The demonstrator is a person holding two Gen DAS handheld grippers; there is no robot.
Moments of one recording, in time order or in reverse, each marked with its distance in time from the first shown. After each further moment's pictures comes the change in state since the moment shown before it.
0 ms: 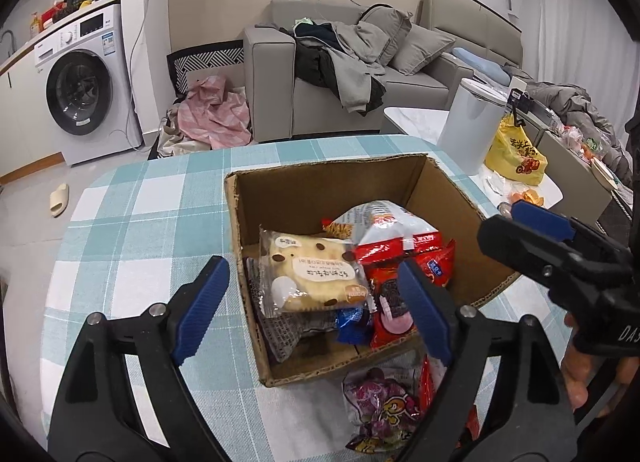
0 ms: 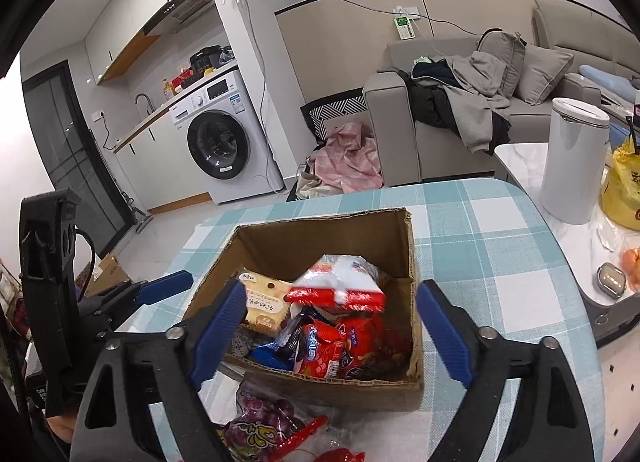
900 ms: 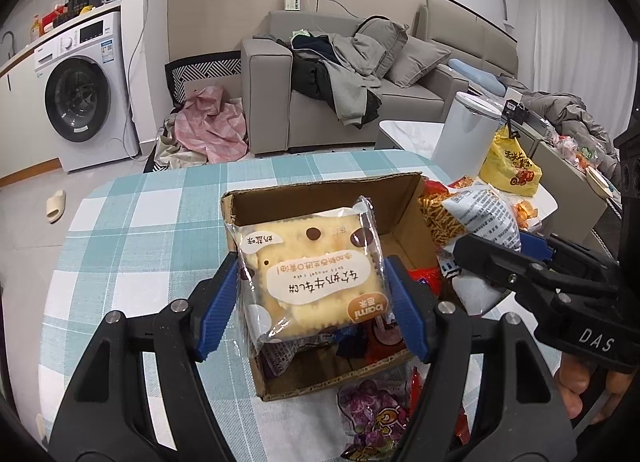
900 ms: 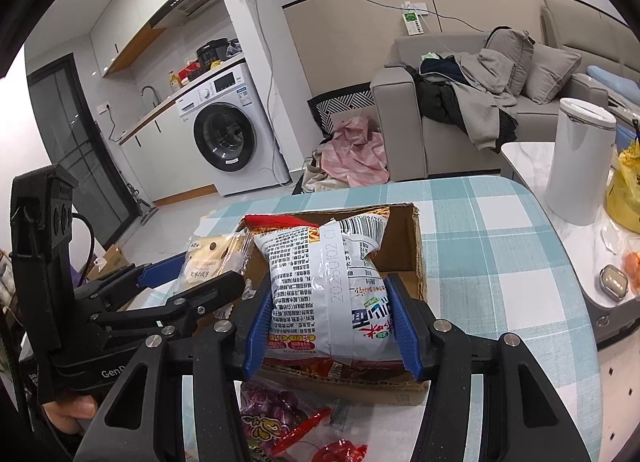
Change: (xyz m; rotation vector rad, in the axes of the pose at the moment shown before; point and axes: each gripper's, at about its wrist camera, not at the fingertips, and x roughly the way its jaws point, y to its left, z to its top) left arm -0.011 -0.005 0.014 -0.004 -0.038 -0.019; right arm 0.000 0.007 -0.002 -0.010 0.028 0.023
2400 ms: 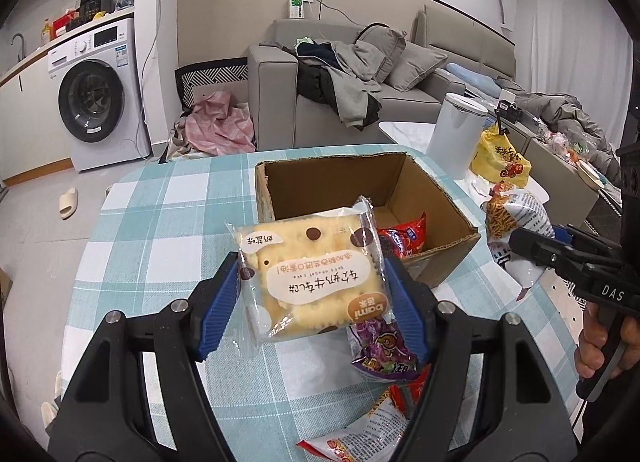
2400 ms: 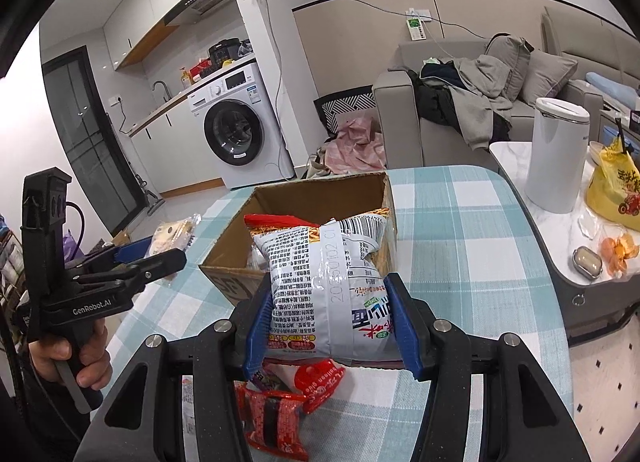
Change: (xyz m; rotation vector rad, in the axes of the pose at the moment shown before) left arm -0.097 0.001 -0.055 0.003 -0.030 0.017; right arm -0.076 -0.015 -0.048 -0.051 -0.012 0.022
